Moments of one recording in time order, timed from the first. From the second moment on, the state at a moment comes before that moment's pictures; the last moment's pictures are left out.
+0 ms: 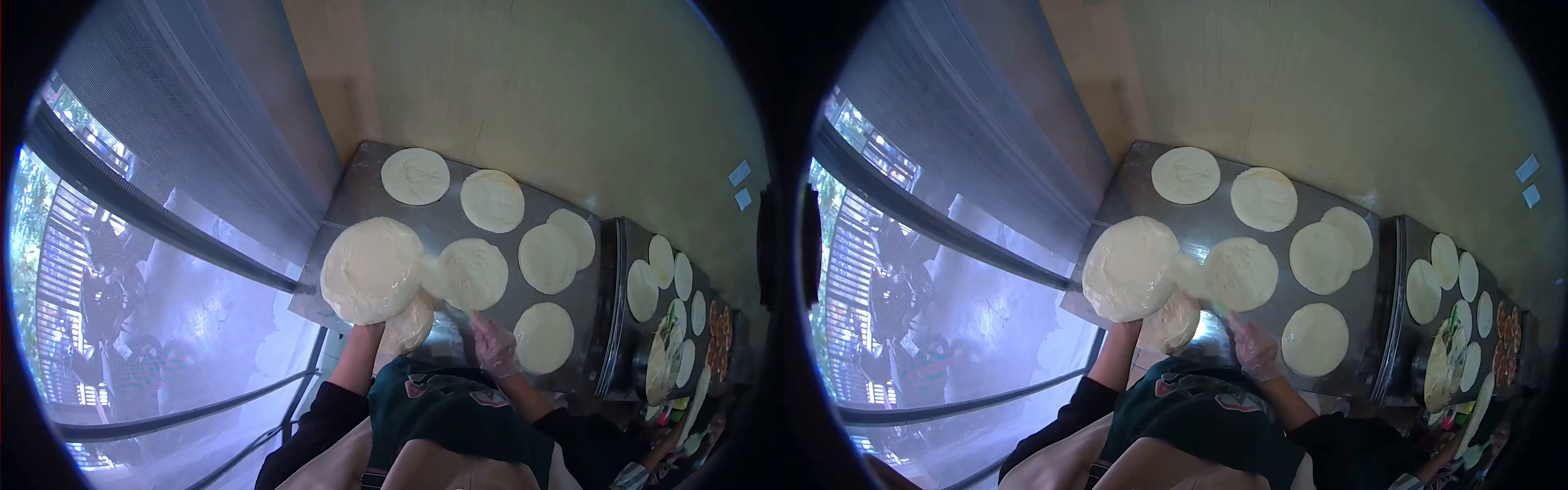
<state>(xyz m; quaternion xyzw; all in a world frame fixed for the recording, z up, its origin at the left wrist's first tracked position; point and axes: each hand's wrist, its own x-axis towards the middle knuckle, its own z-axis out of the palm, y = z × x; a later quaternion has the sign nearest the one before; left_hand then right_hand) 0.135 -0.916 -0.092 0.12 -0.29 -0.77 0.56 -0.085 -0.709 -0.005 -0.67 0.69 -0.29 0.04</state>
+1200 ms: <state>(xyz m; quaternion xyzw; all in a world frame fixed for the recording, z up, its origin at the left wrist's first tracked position) 0.159 -1.061 -0.040 0.40 -0.24 -0.74 0.48 -0.129 -0.699 -0.025 -0.43 0.75 -0.47 0.16</state>
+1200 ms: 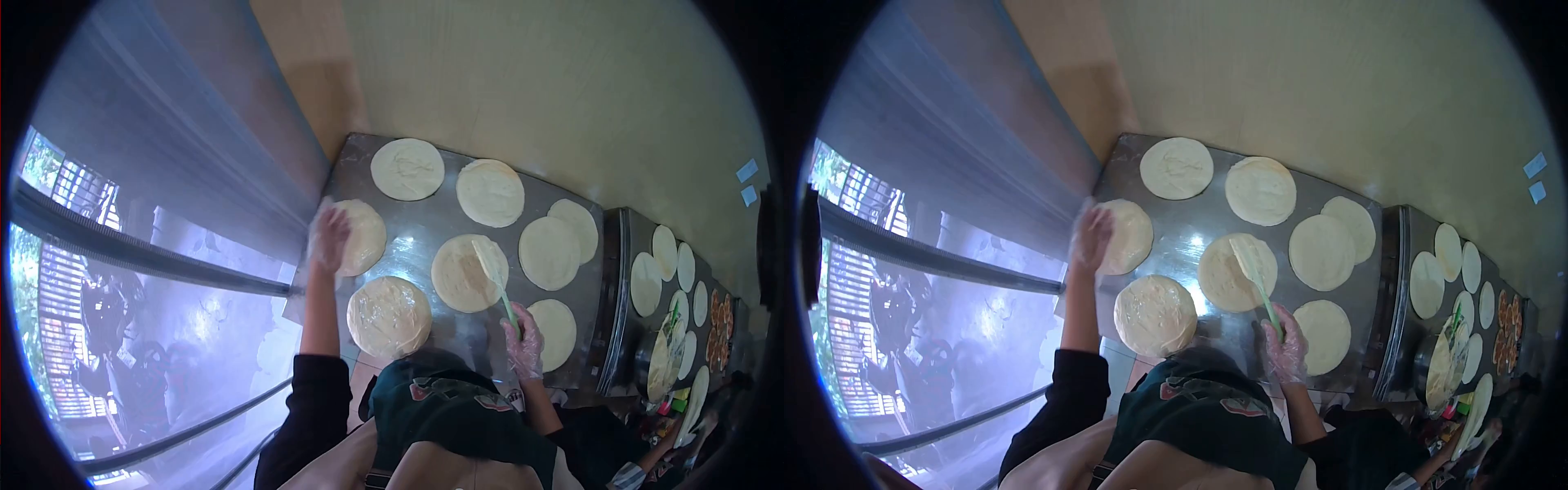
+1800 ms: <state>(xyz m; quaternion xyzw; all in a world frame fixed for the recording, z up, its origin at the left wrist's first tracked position) 0.015 -1.259 -0.173 0.39 -0.22 -0.81 0.38 -0.115 -0.580 0.022 -0.08 0.80 -0.59 0.13</state>
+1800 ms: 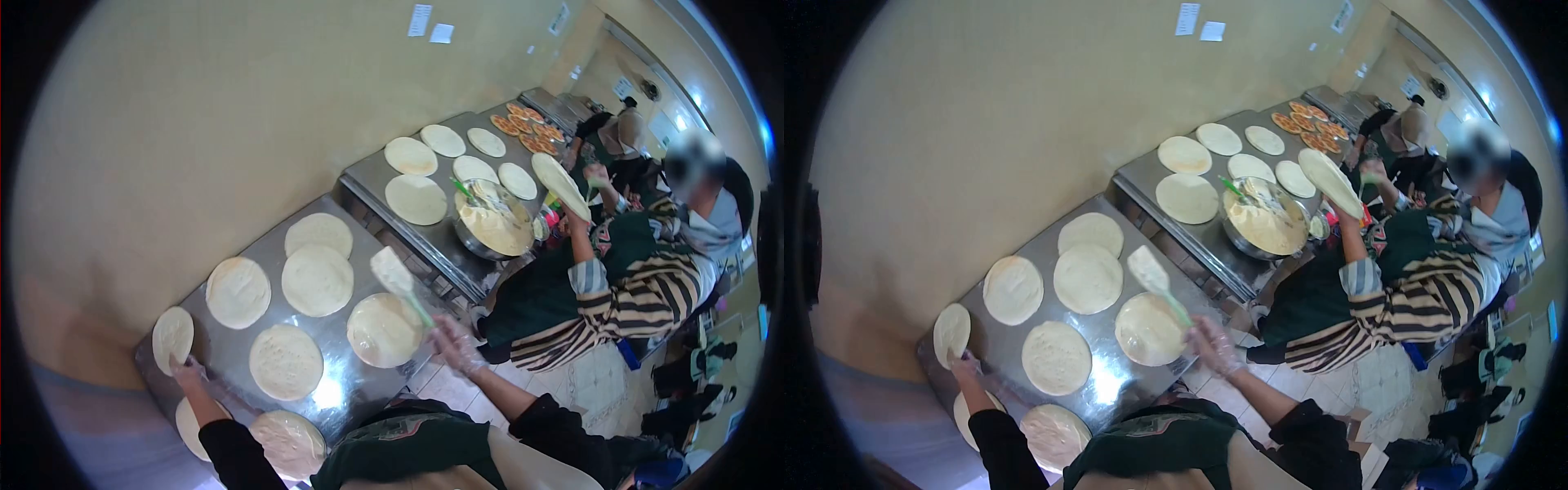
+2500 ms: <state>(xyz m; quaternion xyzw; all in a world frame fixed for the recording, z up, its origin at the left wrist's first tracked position) 0.012 -0.997 -0.089 0.13 -0.28 -0.78 0.55 -0.218 -0.397 0.068 -0.13 0.96 0.14 -0.18</state>
